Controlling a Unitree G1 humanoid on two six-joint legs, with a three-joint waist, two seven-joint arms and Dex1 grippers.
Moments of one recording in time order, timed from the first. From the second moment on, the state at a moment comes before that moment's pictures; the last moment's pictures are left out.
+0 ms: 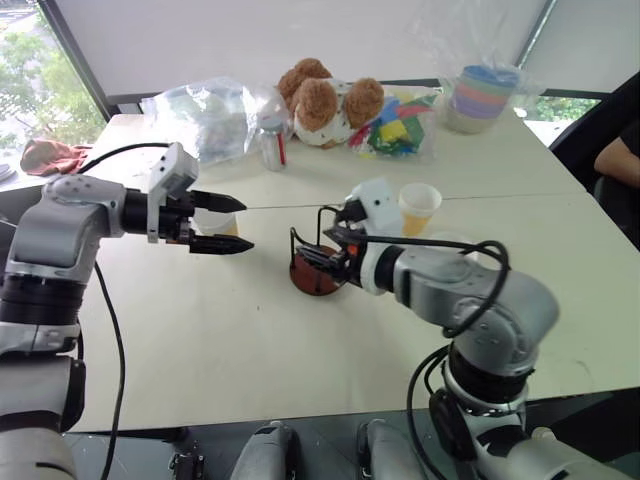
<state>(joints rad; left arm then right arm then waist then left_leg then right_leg) -0.82 0.86 -0.05 0.22 -0.42 0.56 -1.42 -0.73 -0.10 -0.04 -0.71 0.54 1.61 0.19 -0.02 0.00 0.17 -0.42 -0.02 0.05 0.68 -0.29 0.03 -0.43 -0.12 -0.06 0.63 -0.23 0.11</state>
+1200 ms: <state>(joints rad) -0.68 0.89 -0.10 -0.18 -0.47 0.67 -1.33 -0.78 -1.09 0.16 0.26 0.37 0.89 1.10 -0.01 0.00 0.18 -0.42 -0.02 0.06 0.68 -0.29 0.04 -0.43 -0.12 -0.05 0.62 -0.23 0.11</state>
